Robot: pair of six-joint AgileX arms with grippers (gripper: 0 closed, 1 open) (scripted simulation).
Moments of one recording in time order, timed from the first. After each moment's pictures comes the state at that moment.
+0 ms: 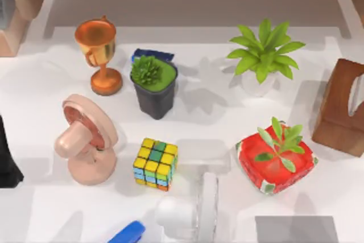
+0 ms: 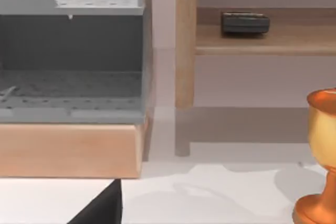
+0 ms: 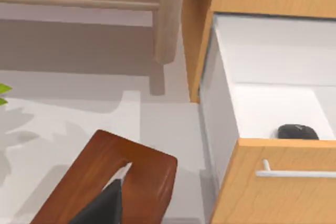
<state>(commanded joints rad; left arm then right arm) 0.00 0.00 0.00 0.00 0.00 0.00 -0.10 0.65 0.63 -0.36 -0.01 -0.10</state>
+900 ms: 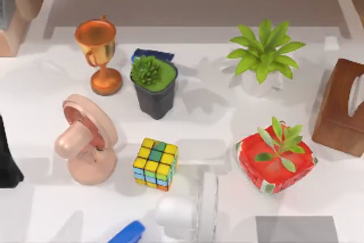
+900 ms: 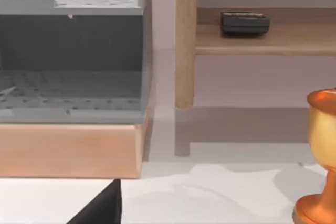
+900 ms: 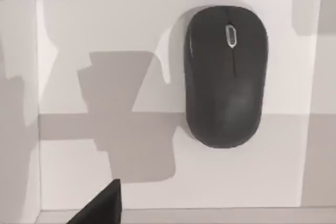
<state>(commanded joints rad) 0.00 0.00 0.00 0.00 0.00 0.00 -0.36 2.27 2.15 -1.21 0.00 -0.38</state>
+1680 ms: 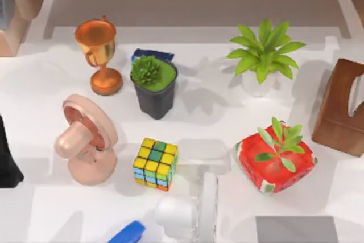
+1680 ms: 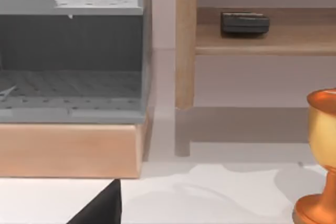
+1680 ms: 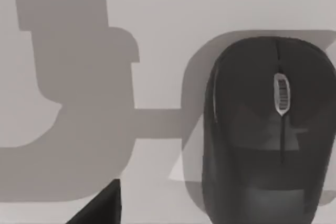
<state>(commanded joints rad) 0.00 0.00 0.00 0.00 0.00 0.00 -0.37 2.61 2.51 -1.38 -0.03 -0.42</state>
